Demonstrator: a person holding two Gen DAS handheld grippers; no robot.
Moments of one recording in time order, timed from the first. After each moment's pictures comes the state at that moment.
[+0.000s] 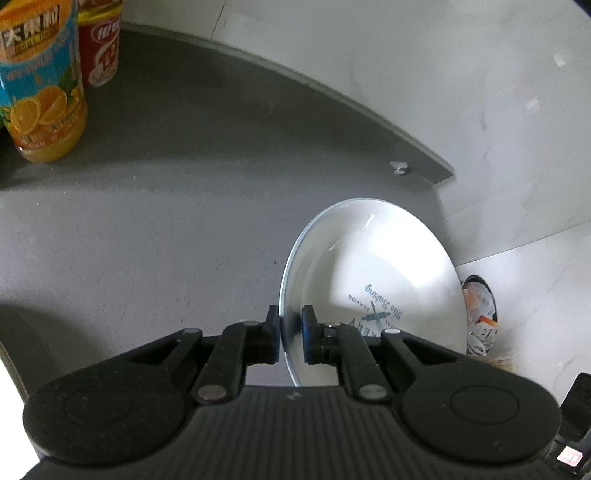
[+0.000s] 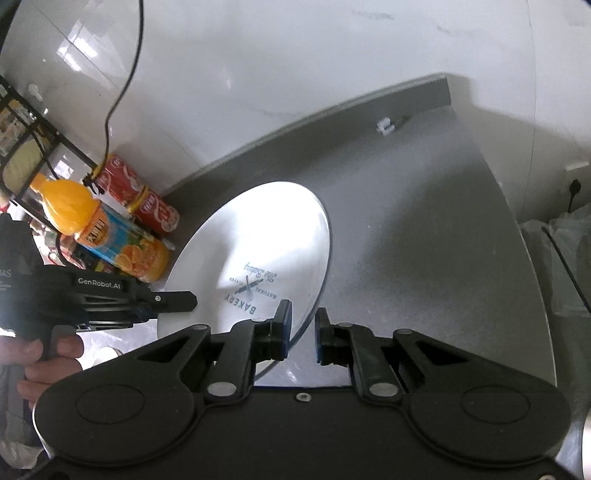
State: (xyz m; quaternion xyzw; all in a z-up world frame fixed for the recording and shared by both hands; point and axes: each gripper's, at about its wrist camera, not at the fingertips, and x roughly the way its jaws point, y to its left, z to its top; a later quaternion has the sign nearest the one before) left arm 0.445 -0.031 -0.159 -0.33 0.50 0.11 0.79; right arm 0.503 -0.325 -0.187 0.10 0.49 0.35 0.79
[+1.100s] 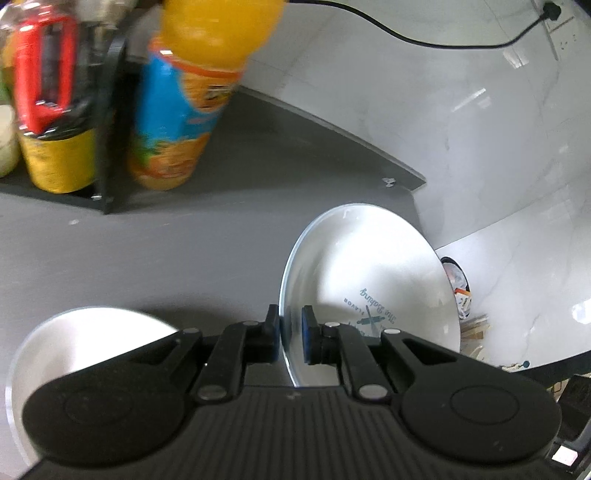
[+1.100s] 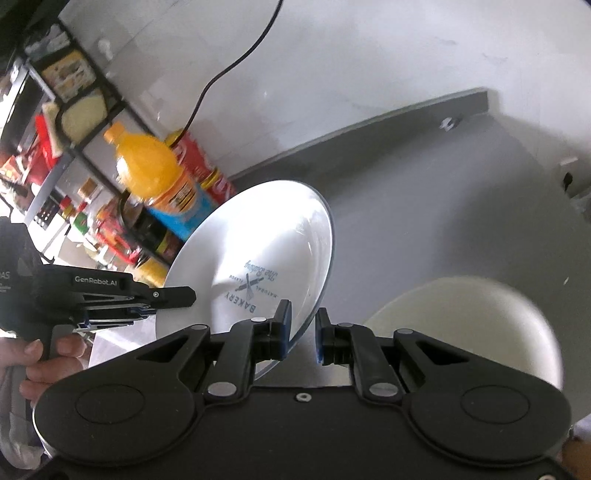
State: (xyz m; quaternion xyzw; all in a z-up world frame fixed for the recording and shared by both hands) left arm 0.301 0.090 -0.108 -0.32 0.47 0.03 0.82; right arm 0.339 -0.221 -0.138 0.11 0.46 0.31 0.83
